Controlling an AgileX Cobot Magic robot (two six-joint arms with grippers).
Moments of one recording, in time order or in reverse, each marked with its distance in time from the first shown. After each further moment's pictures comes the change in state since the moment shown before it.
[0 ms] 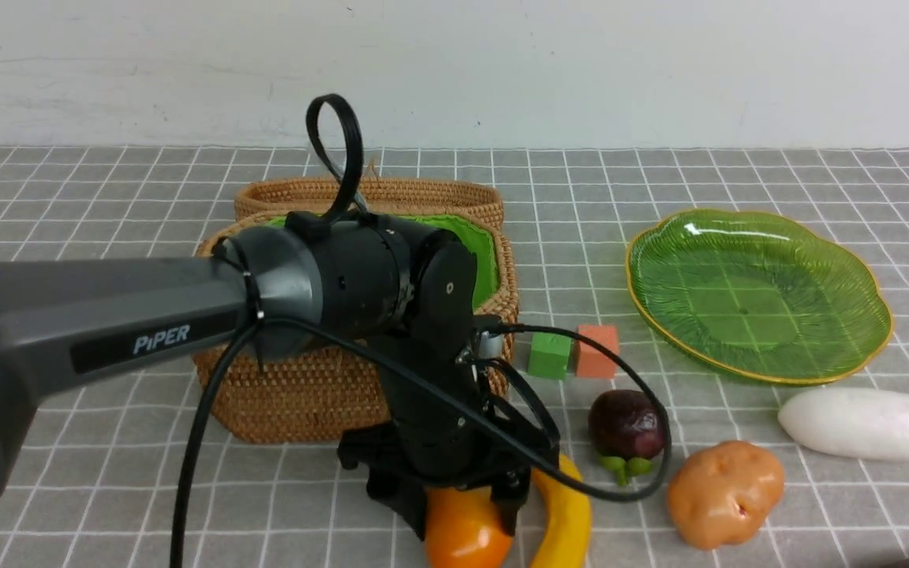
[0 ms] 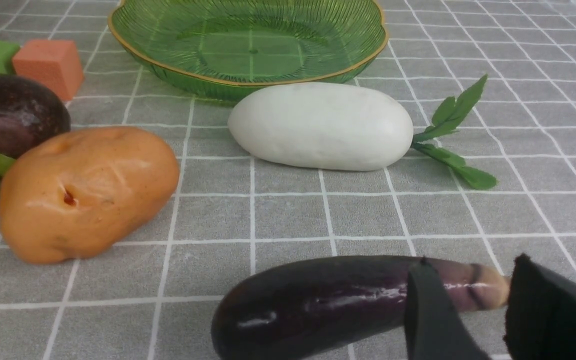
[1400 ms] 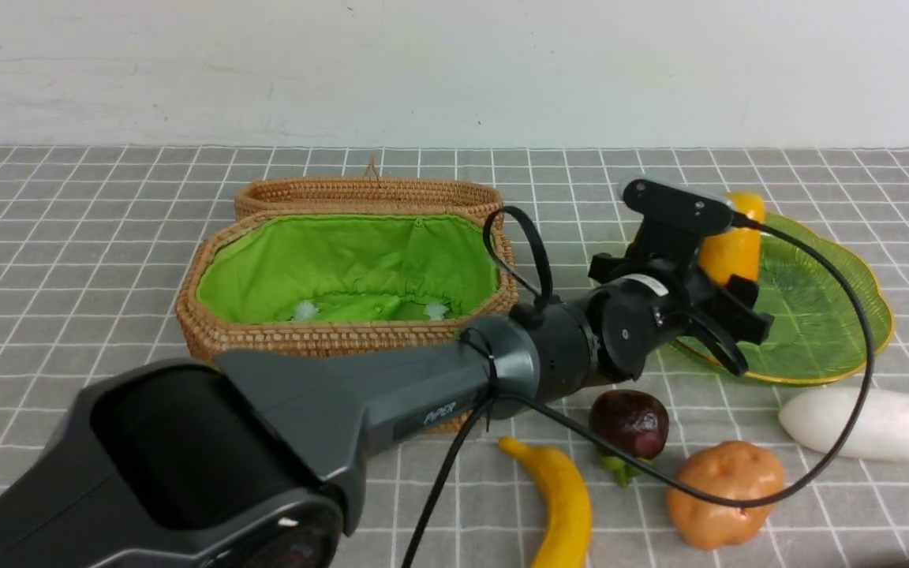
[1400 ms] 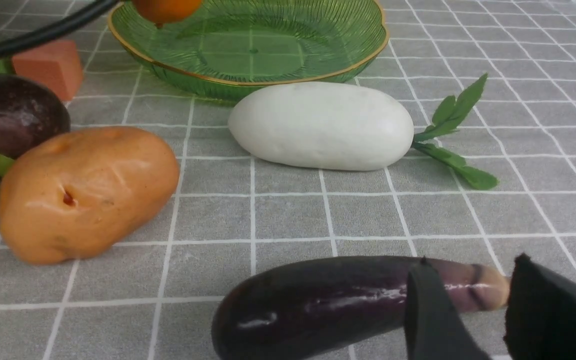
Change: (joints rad) right arm 0.000 0.000 0.000 0.000 0.000 0.000; left arm -0.139 0.457 -0.492 -0.548 -1.170 1.016
